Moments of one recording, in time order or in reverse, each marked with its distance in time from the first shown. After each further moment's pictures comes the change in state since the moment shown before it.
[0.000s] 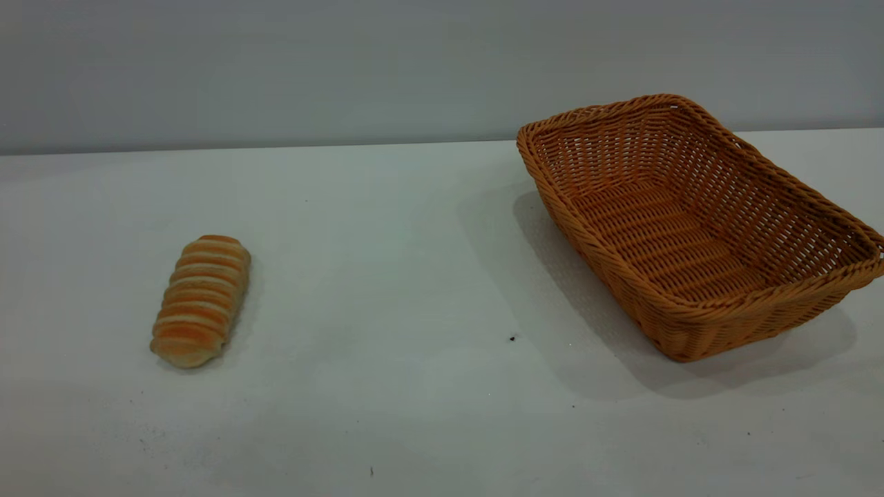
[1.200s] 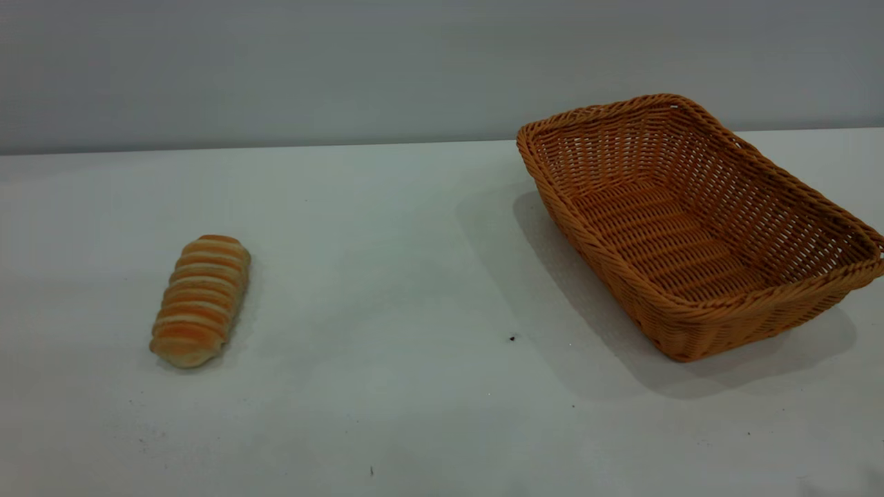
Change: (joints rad) left arm 0.000 0.555 -0.110 -0.075 -0.211 -0.165; right arm 0.000 0.865 -0.211 0.408 -0.452 -0.142
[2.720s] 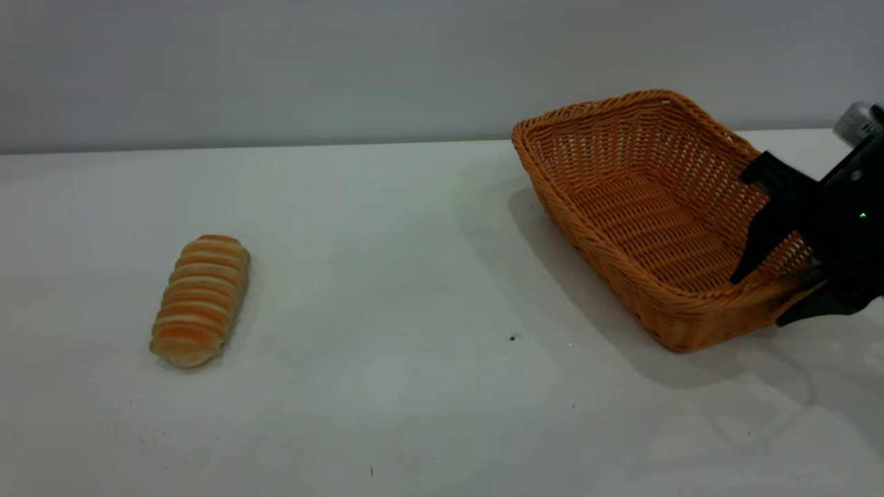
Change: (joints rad) left arm 0.000 0.008 0.000 0.045 -0.022 -0.040; right arm 0.000 1.180 -0.223 0.473 -0.457 0.280
